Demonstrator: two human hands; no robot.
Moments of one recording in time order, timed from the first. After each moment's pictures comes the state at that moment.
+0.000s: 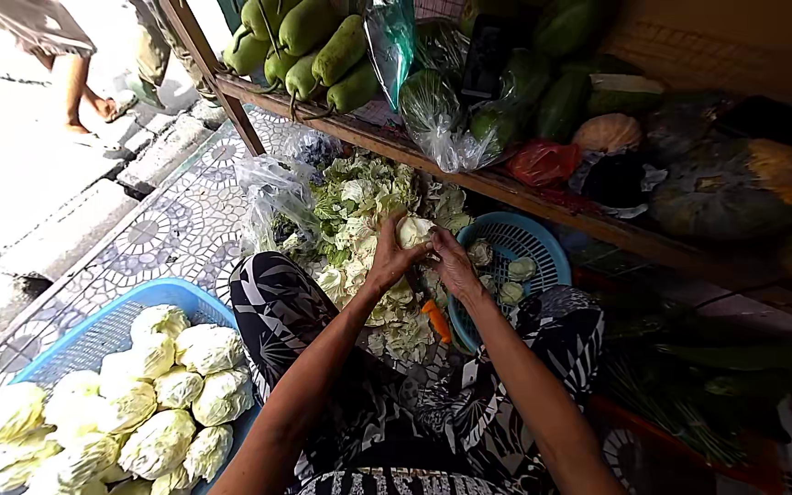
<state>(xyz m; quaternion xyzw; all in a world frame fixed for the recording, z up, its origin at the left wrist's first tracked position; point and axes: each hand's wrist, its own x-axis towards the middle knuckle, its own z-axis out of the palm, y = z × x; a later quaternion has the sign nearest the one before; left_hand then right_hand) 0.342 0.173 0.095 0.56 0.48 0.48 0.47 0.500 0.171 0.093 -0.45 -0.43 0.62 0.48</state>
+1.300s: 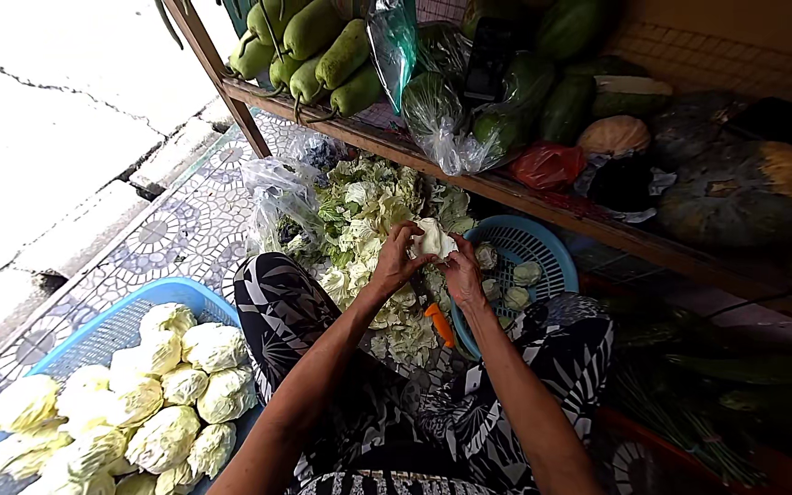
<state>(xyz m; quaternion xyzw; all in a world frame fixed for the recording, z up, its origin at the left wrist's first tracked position) 0.345 0.181 0.078 0.70 0.44 0.46 0.33 0.506 0.167 0.071 -0.47 -0.31 0.59 0.58</state>
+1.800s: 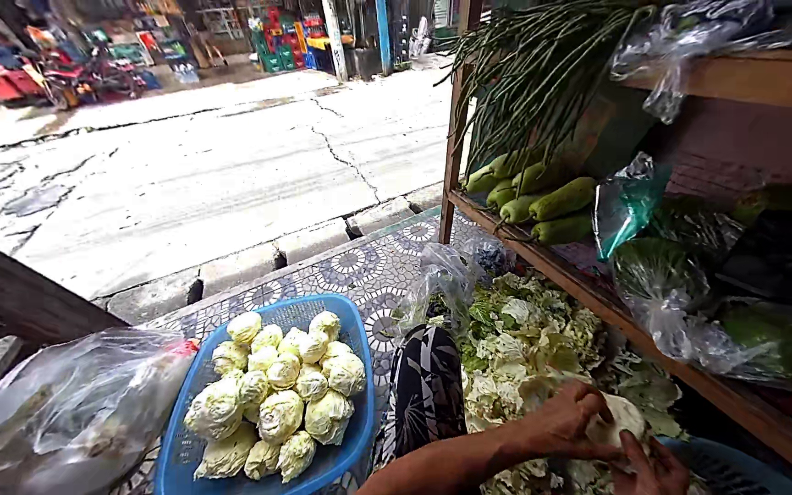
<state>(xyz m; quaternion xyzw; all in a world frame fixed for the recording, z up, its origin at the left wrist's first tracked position) 0.350 0.174 0.084 0.73 0.40 0.47 0.30 0.489 0.159 0.076 -0.53 -0.35 0.52 0.57</state>
